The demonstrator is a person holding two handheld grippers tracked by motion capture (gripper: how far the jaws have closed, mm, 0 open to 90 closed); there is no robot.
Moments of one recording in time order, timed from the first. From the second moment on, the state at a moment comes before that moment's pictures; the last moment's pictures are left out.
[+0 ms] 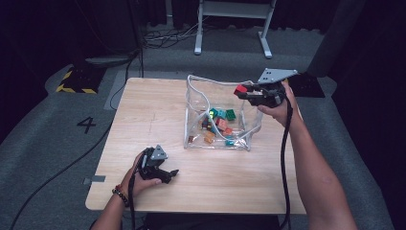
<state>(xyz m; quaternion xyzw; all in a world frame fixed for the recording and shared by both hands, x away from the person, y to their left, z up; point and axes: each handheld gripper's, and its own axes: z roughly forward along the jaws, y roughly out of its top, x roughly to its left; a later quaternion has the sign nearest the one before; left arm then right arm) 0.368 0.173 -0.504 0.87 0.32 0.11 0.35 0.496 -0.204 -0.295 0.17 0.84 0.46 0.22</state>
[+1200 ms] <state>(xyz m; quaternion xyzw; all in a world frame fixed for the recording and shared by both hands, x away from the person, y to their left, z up) 0.368 0.173 -0.504 0.87 0.32 0.11 0.35 0.522 -0.152 -0.331 0.11 0.94 0.27 0.16</state>
